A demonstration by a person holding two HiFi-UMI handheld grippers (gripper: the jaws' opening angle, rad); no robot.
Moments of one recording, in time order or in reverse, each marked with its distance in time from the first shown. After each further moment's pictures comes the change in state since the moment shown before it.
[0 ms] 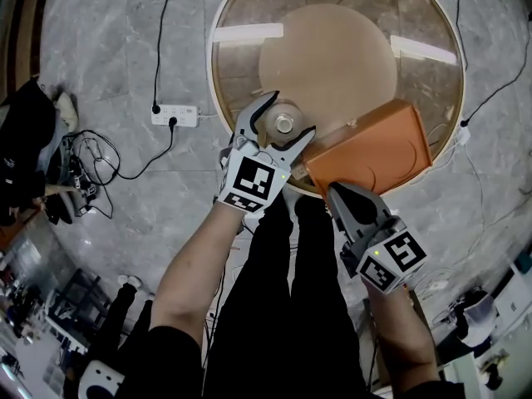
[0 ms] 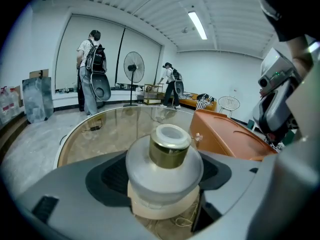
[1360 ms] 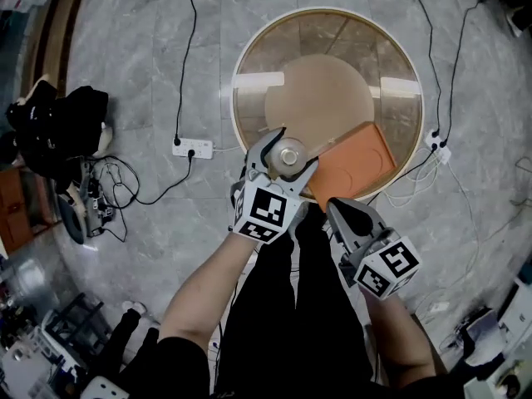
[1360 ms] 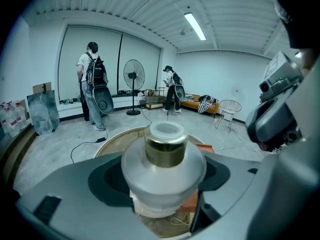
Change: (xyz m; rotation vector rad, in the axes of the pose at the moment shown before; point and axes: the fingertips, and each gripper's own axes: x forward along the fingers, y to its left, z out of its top) left arm -0.100 -0.048 0.134 0.025 0.002 0.055; right arm -0.094 0.095 0.068 -0.097 -0.125 0.006
